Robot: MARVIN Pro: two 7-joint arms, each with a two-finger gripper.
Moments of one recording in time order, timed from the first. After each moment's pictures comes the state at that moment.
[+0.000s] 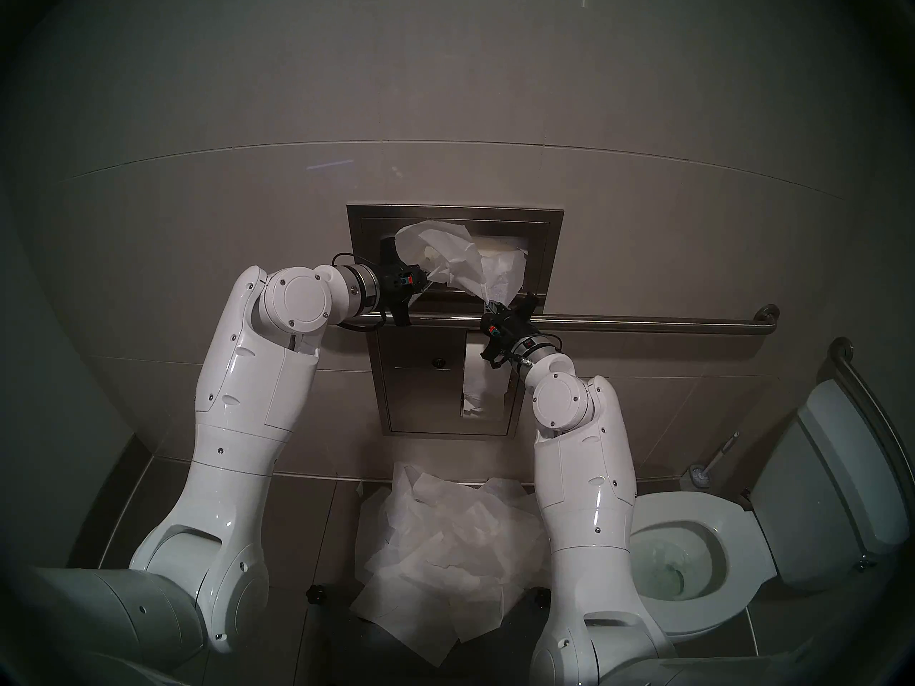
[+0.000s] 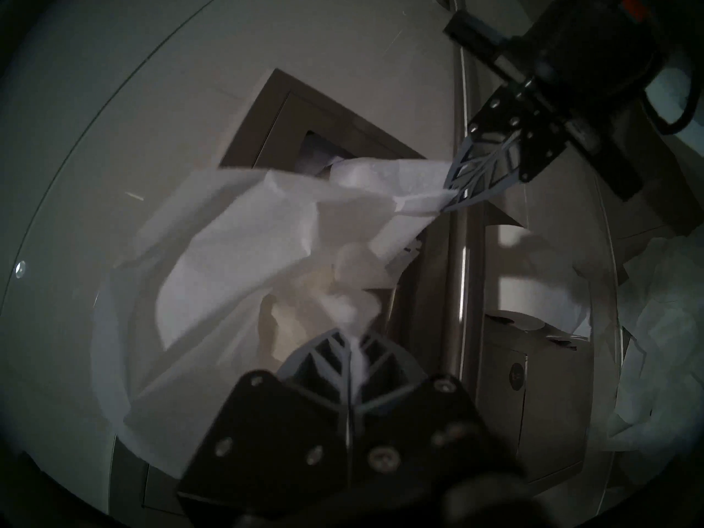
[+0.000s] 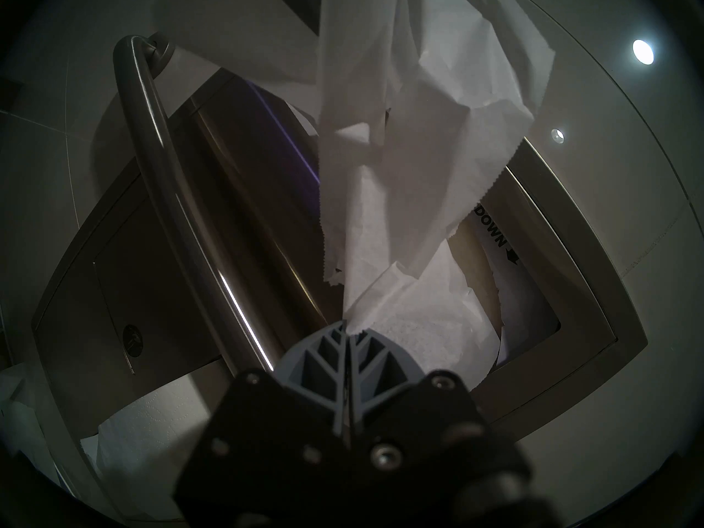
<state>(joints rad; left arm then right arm) 1.13 -1.57 -1.46 -1.63 0.97 -0.11 -0.96 -1.34 -1.68 1.71 -1.46 -1.02 -0.30 0.41</state>
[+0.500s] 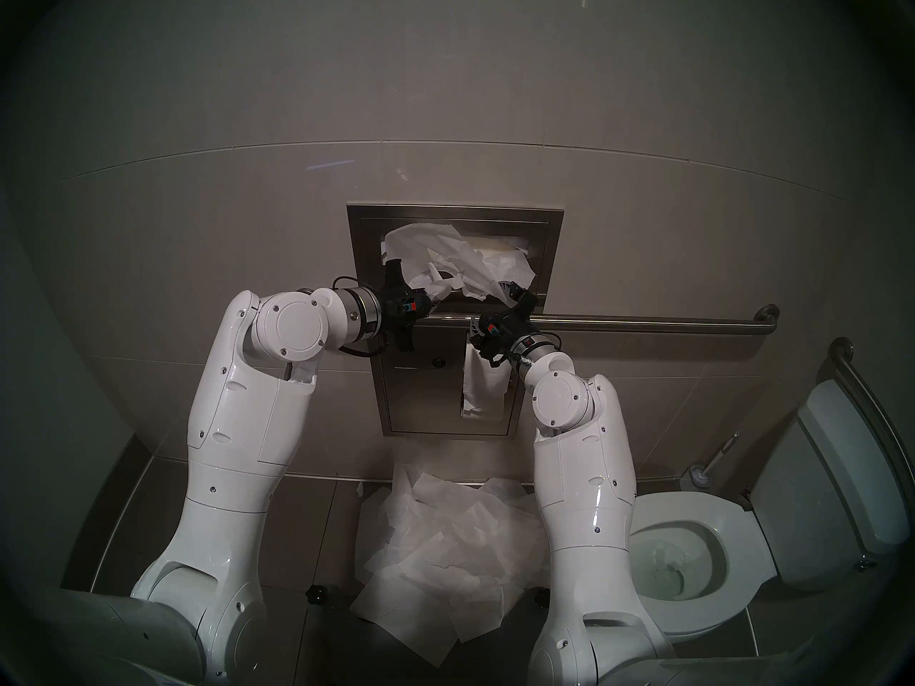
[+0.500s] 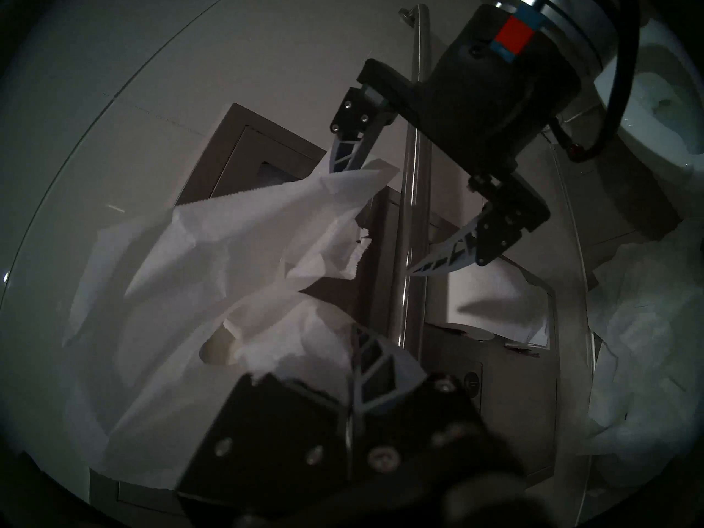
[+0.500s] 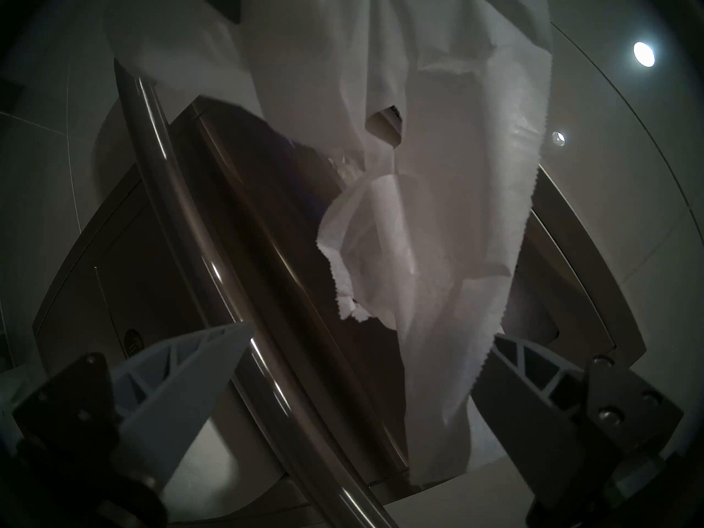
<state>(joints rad) 1.23 -1.57 -1.46 -1.74 0.96 -0.12 -1.00 -1.34 -1.69 1.71 -1.48 -1.02 -0.30 0.43</state>
